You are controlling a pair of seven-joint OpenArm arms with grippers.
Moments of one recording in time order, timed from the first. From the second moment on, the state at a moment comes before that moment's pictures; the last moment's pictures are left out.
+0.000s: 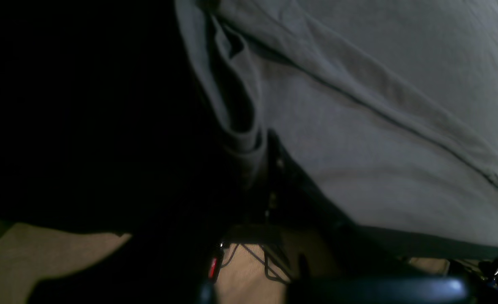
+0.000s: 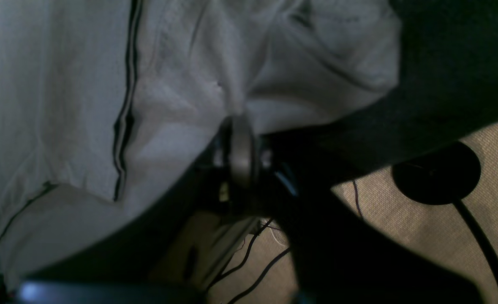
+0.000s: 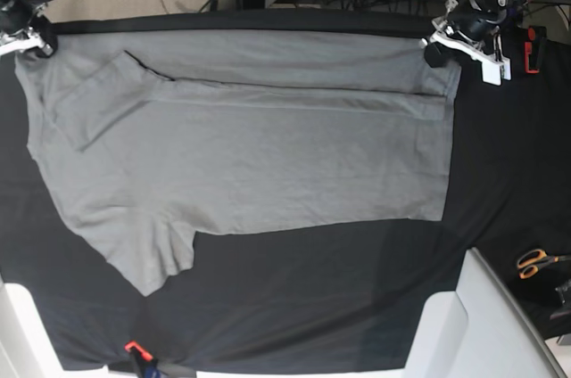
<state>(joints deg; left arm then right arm) 29.3 -11.8 -24.9 84.6 -41.5 -18.1 36.3 -9.3 1.7 66.0 71.4 25.4 38.2 -57.8</state>
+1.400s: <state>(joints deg) 17.3 -28.7 -24.8 82.1 -40.9 -18.1 36.7 25.2 27.5 7.7 11.6 17.4 29.4 -0.3</state>
